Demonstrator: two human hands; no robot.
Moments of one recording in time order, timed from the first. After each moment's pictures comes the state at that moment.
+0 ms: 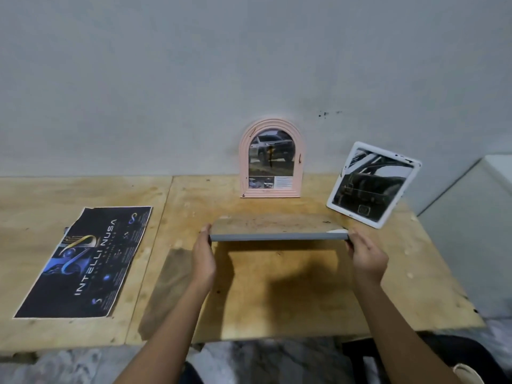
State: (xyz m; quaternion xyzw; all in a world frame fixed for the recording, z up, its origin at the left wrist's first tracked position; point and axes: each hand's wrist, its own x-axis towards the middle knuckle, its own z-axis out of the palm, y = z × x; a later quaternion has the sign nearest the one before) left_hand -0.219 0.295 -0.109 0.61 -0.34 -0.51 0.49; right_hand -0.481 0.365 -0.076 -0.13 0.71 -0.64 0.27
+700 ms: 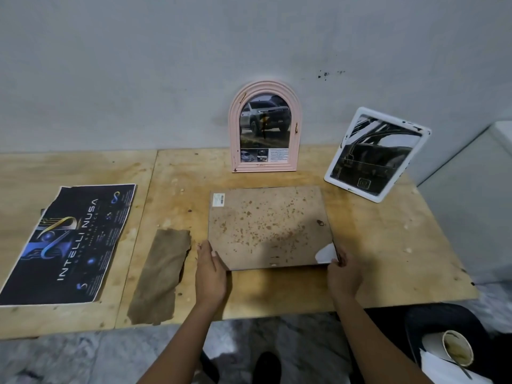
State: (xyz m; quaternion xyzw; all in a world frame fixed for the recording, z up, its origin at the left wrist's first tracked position) left_hand -0.223 0.349 -0.198 0.69 -0.54 -0.38 0.30; right_hand -0.468 0.400 -0.173 -0.19 0.85 -0.43 0.25
